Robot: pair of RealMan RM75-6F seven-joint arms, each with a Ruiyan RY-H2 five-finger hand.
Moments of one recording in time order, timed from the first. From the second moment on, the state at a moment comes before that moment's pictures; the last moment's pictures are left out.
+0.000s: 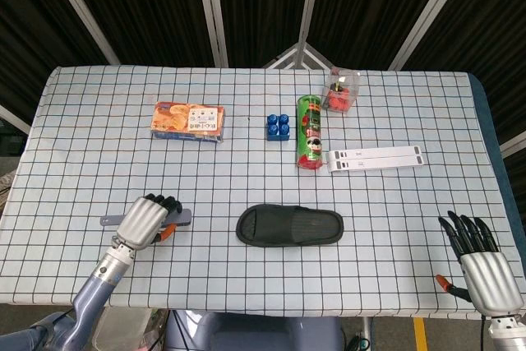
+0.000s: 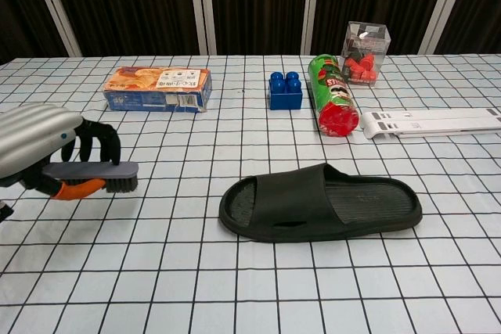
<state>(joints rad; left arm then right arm) -0.45 -1.59 -0.06 -1.36 1.59 1.21 0.26 0.02 -1.08 -0.03 -1.63 -1.68 1.52 -0.07</state>
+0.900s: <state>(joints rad) -0.73 -1.82 -0.21 -1.25 1.53 1.05 0.30 0.29 -1.32 -0.10 -1.66 -1.93 1.17 -0.16</state>
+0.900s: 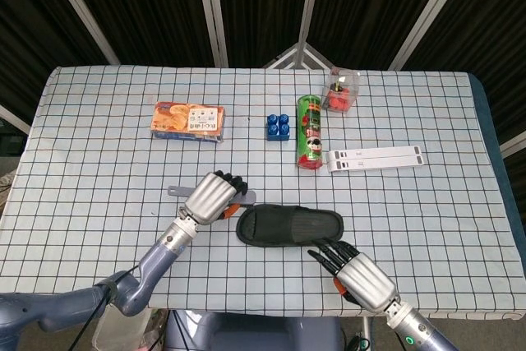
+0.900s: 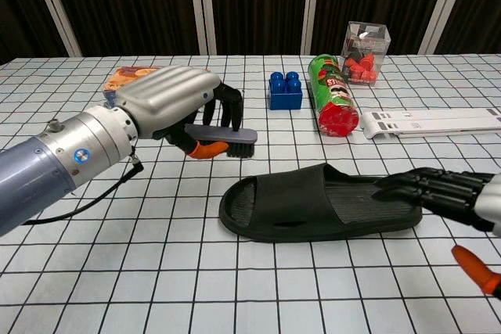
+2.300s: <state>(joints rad) -0.82 -1.91 -0.20 -1.11 1.52 1.08 0.09 0.49 -1.58 -0.12 -1.41 -1.97 1.19 0.13</state>
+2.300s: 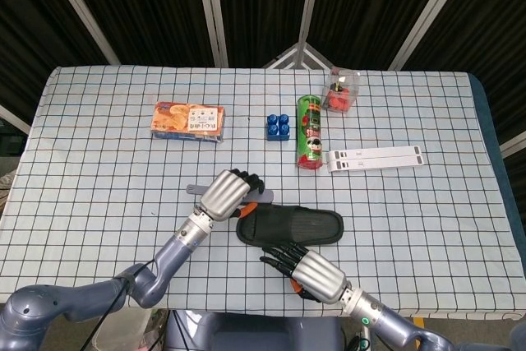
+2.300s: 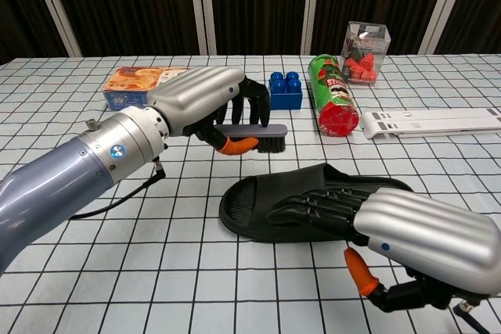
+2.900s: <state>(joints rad) -0.86 -1.94 -0.20 -1.06 1.50 1.04 -0.03 0.50 -1.70 -0.19 -1.09 -2.00 1.33 0.39</state>
